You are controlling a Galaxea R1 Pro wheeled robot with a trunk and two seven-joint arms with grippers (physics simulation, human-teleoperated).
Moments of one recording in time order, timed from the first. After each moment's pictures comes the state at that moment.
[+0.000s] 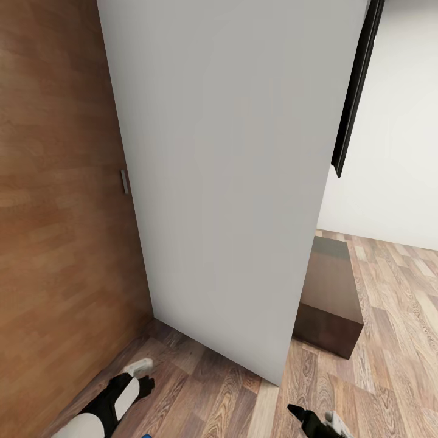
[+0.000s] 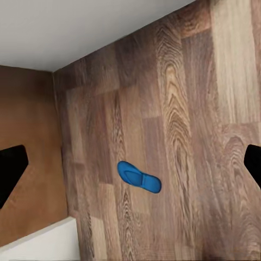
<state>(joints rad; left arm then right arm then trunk) -0.57 0.00 0.05 -0.35 0.36 0.34 0.29 -0.15 -0.14 -0.03 -0.76 -0.93 0.44 0.19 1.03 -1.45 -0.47</state>
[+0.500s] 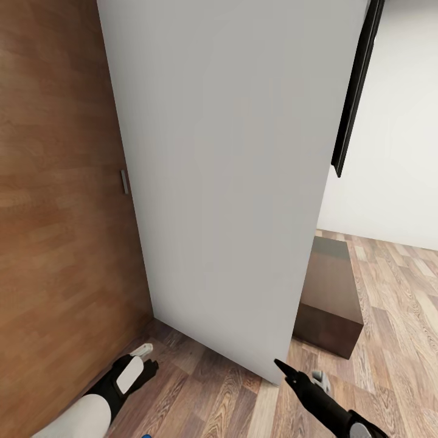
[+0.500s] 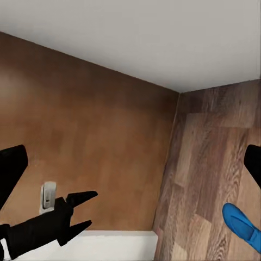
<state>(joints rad) -0.63 -0.02 0.06 -0.37 0.60 0.37 0.41 -0.15 -0.14 -0.02 -0.95 -0.94 0.45 0.57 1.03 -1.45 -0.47</state>
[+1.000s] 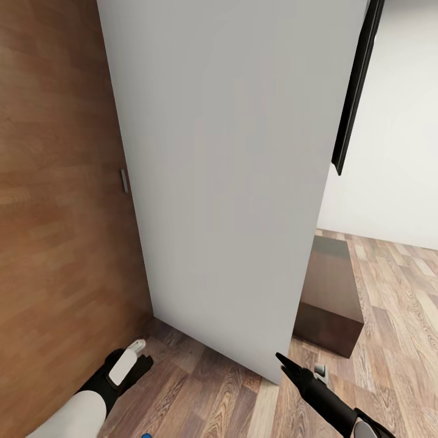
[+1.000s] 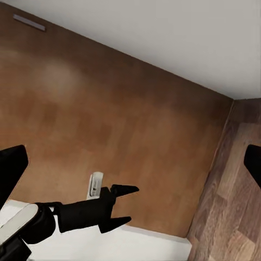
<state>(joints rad) -0.63 0.00 0.14 -0.43 0.66 0.43 0.47 -0.15 -0.17 -0.02 -0.96 -0.93 0.45 0.80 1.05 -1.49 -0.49</state>
